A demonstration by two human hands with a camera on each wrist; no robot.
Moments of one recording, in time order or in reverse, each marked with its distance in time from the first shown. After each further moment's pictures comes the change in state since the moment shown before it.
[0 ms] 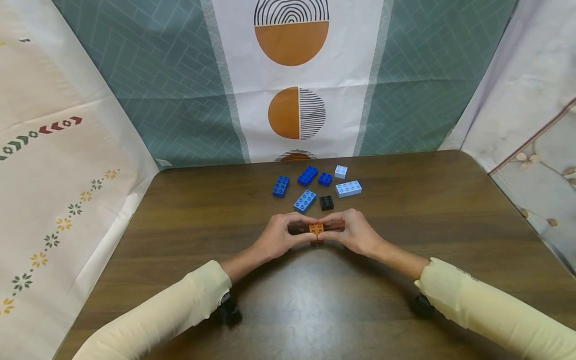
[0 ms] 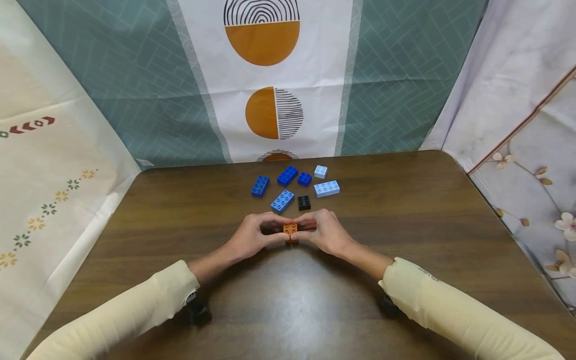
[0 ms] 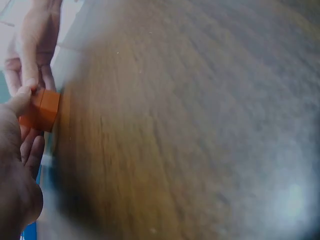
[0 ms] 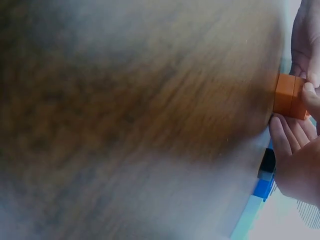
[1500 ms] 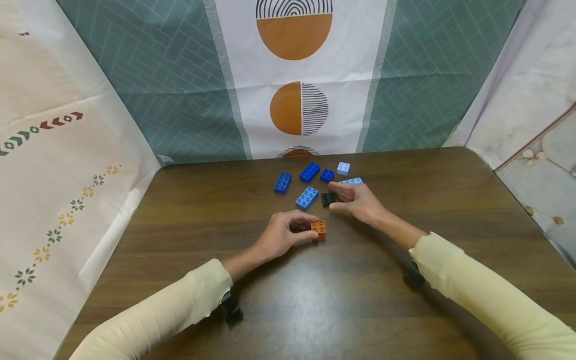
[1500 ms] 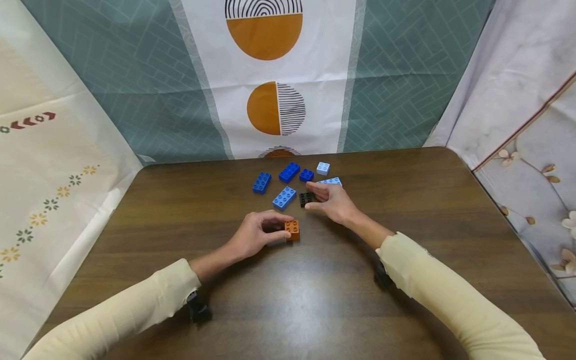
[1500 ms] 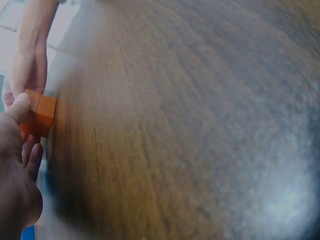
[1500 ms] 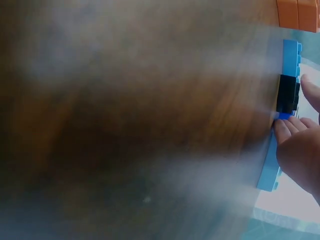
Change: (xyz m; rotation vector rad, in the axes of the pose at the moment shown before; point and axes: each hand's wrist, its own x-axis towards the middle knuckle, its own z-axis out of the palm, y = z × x) left_hand -0.001 0.000 0.002 -0.032 0.016 -0.042; right_hand 0.044 0.036 -0.038 0.179 0.057 0.139
